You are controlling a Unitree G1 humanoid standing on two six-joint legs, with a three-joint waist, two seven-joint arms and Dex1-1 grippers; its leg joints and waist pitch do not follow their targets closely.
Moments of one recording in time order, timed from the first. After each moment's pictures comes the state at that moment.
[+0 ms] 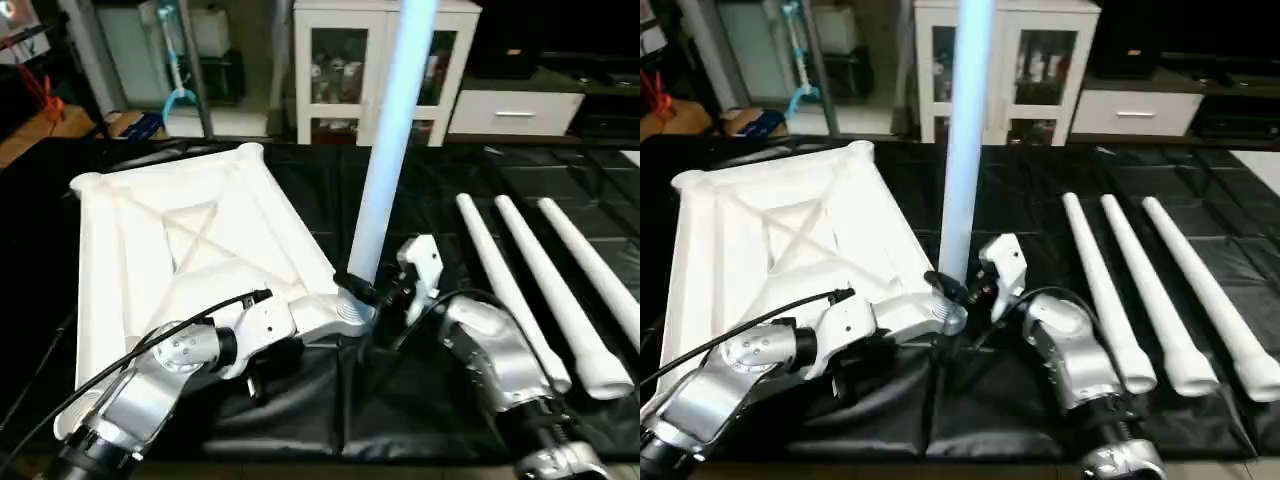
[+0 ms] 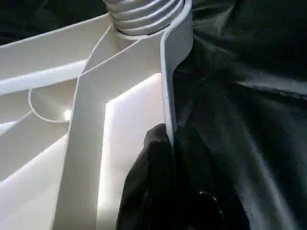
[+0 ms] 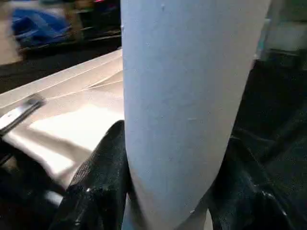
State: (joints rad) left arm -0.24 0.47 -0.38 0.06 0.11 0.28 -0.79; right arm -0.39 -0.17 0.13 0.50 0.26 0.01 0.71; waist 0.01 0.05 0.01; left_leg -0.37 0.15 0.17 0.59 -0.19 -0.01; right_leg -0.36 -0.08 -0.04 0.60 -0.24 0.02
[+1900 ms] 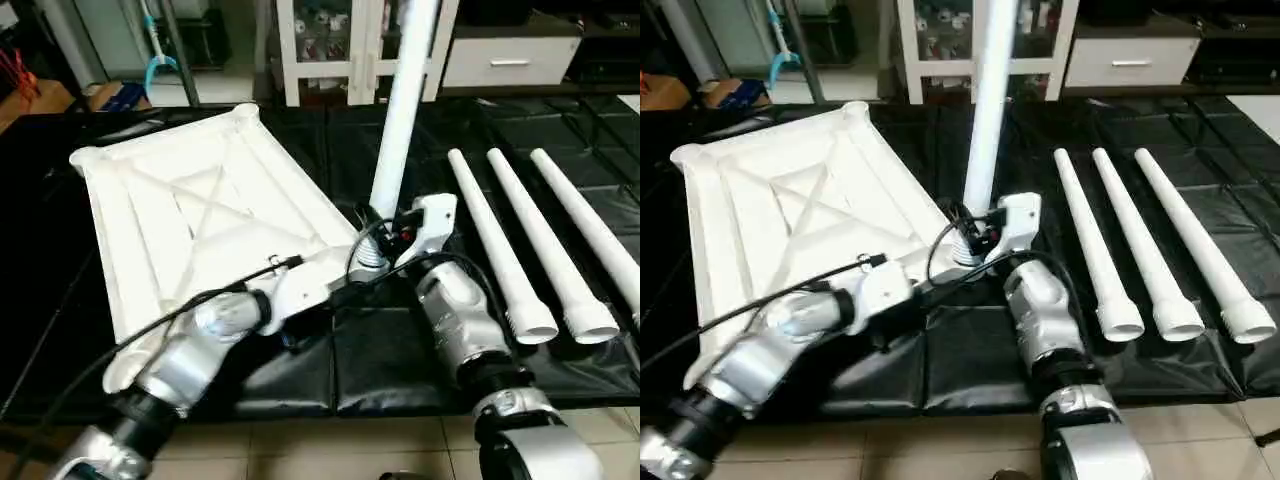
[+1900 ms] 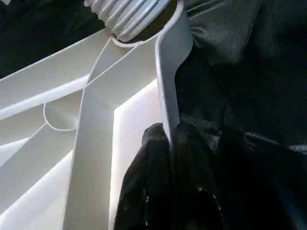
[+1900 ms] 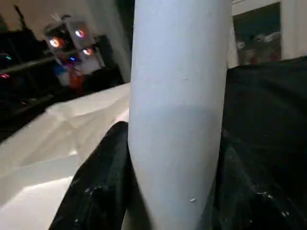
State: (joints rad) left arm -0.40 0.40 -0.43 0.23 0.17 0.09 -0.62; right arm -0.62 -0.06 -0.07 0.80 0.38 -0.17 0.53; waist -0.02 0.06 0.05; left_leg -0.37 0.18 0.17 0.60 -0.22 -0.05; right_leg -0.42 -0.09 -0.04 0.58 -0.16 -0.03
